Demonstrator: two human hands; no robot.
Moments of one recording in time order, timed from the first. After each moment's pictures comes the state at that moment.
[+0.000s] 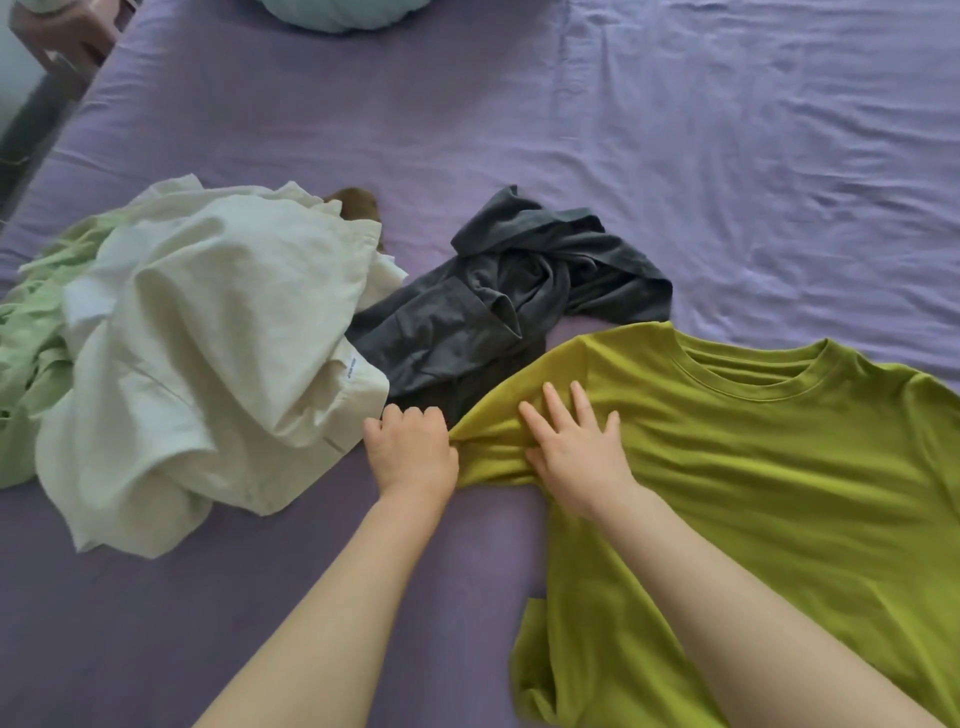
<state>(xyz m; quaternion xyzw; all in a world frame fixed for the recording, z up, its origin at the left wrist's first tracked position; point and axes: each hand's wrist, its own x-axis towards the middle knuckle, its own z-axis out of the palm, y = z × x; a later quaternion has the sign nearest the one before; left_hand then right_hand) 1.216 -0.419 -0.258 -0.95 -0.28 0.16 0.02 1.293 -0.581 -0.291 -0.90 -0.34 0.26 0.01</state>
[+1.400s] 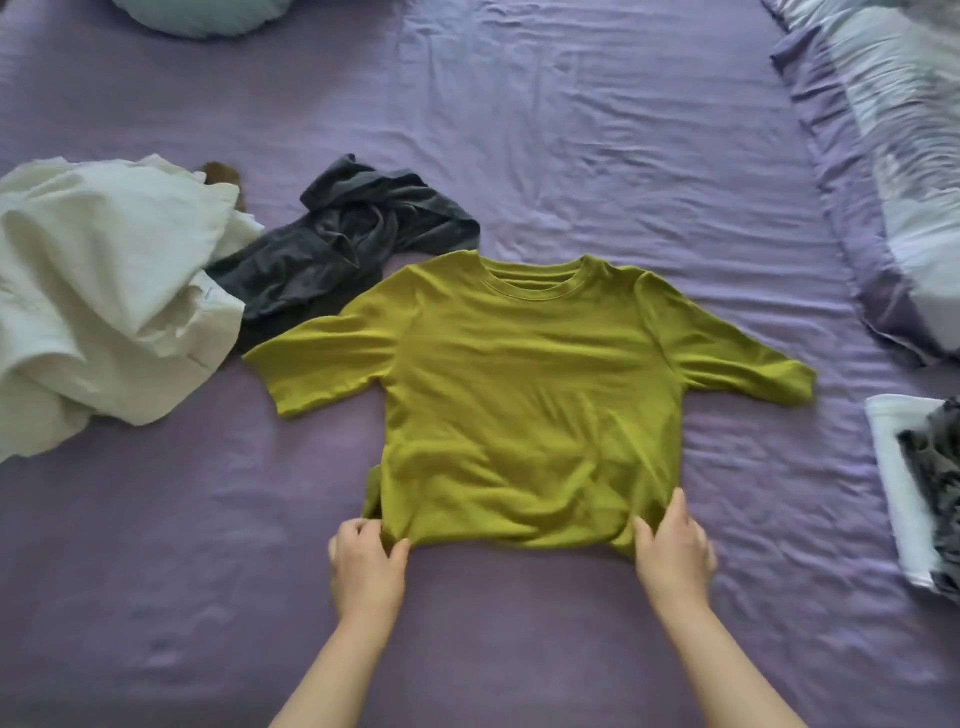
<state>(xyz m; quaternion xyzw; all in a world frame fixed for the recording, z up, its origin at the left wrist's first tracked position) 1.029 -0.639 -0.252 -0.86 -0.42 0.14 -0.25 1.136 -0.909 -0.237 -0.96 0.16 0.20 0.12</state>
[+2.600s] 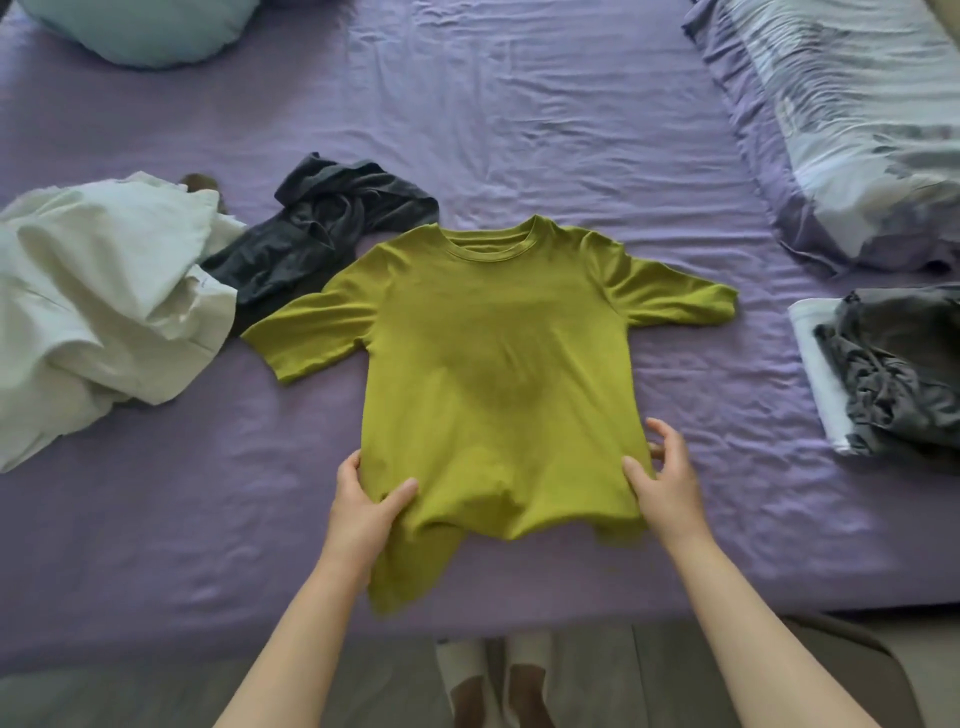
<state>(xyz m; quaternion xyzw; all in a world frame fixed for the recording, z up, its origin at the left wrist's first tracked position) 0.993 -0.652 -0.178 -0.73 -0.40 0.07 -0.55 1.077 -0.951 -0.199 -0.87 0.15 0.09 0.46</state>
